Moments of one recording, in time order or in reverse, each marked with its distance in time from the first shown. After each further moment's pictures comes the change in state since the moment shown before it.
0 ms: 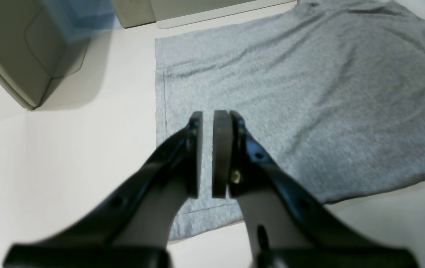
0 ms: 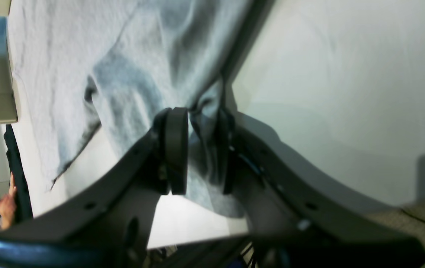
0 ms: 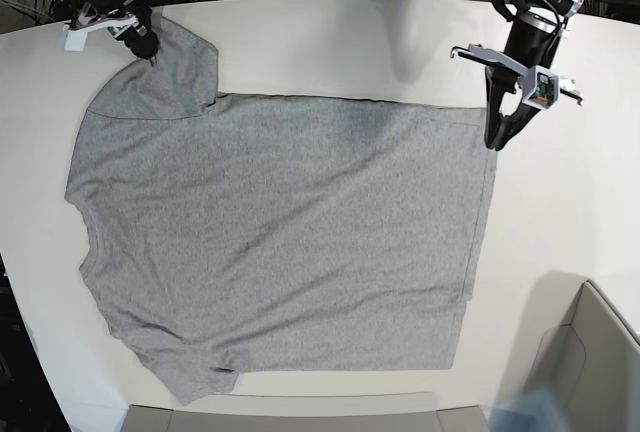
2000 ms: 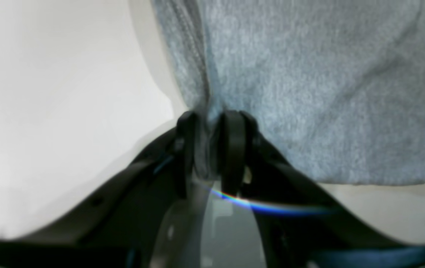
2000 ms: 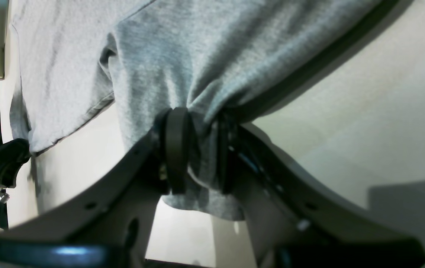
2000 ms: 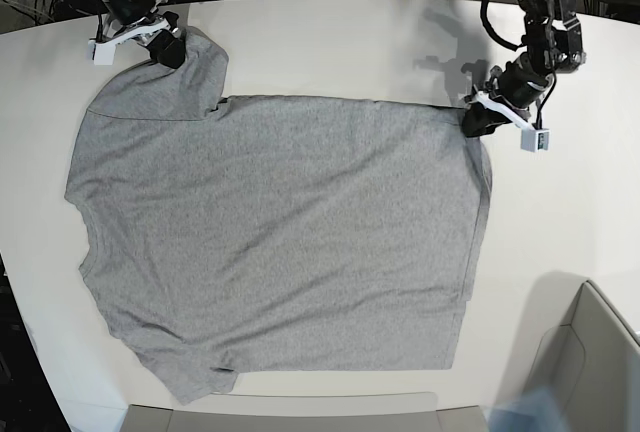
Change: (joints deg) left arm -22.8 -1.1 -0.9 -33.9 -29.4 -0.7 36.1; right arm 1.9 0.1 -7.6 0.6 -9.9 1.4 4.9
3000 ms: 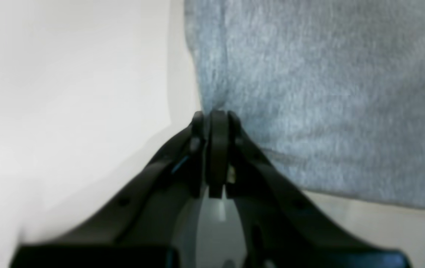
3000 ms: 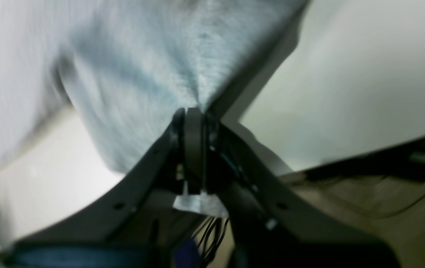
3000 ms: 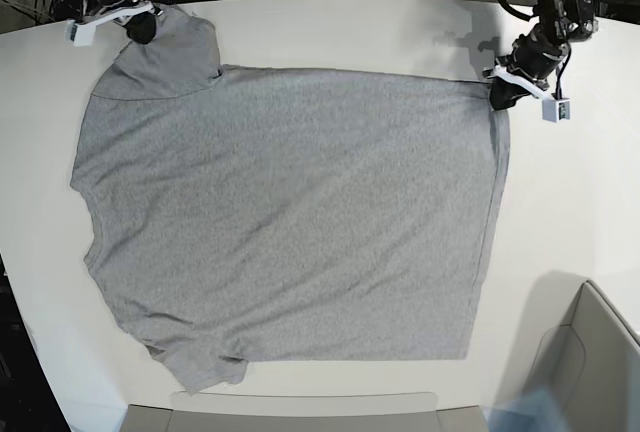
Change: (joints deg) left arm 8.7 0.2 -5.9 6.1 1.4 0.9 -1.4; right arm -7.0 -2.8 8.4 12.3 -4.6 -4.1 -4.7
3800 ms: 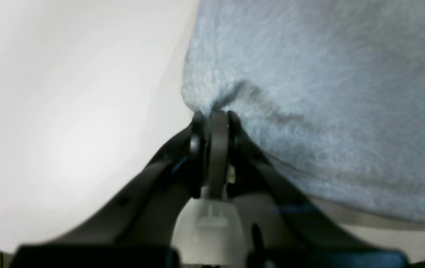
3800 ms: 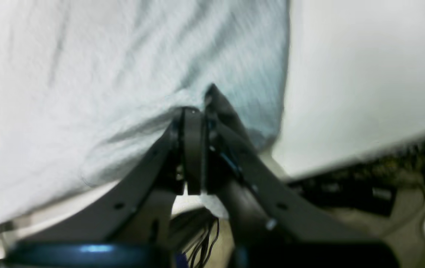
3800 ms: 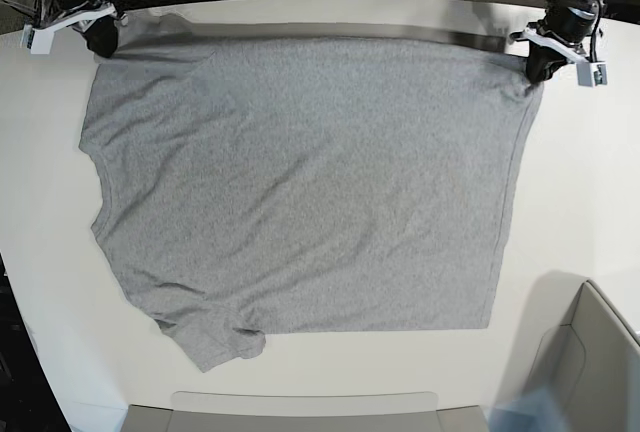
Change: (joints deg) left arm 14.4 1.7 -11.0 17.1 -0.1 -0.2 1.1; right arm -0.9 1.1 10.8 11.3 4.9 0.6 -8.2
